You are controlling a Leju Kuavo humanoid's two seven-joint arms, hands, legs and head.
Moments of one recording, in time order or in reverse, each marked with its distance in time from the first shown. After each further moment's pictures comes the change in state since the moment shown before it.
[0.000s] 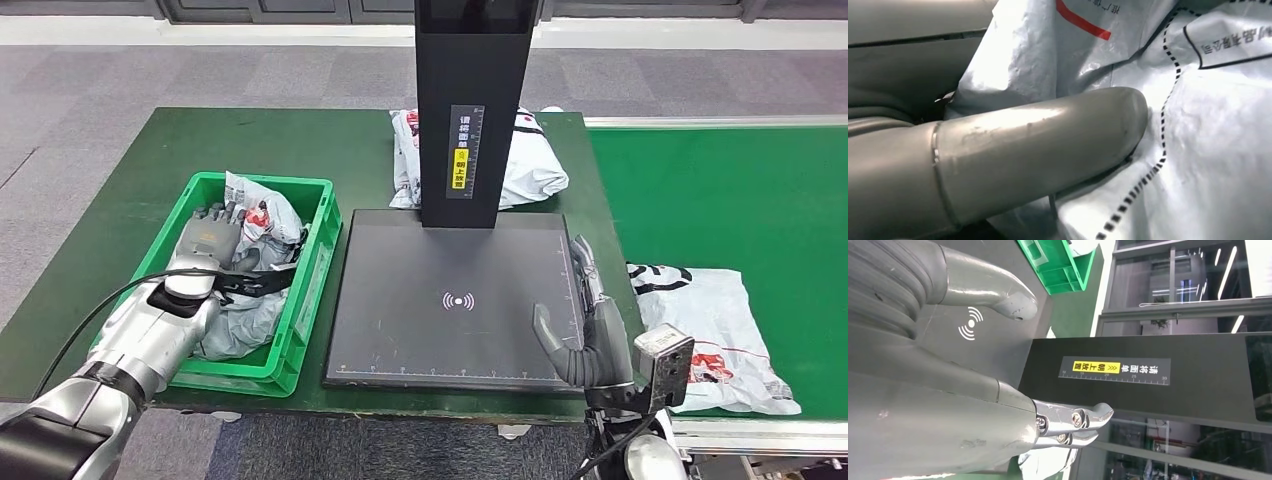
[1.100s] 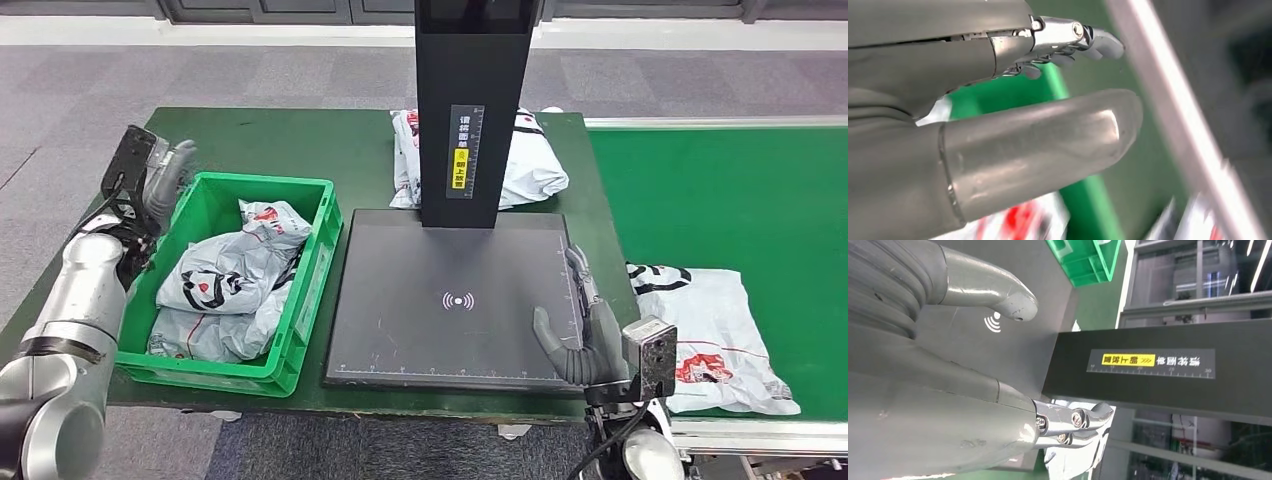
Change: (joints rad) left arm -0.087 0.001 0.542 -0.025 1.338 -0.145 -0.348; right arm -0.020 -0.029 -0.002 0.088 -0.009 -0.020 0.020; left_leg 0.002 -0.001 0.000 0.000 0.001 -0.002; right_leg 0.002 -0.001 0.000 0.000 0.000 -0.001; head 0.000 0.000
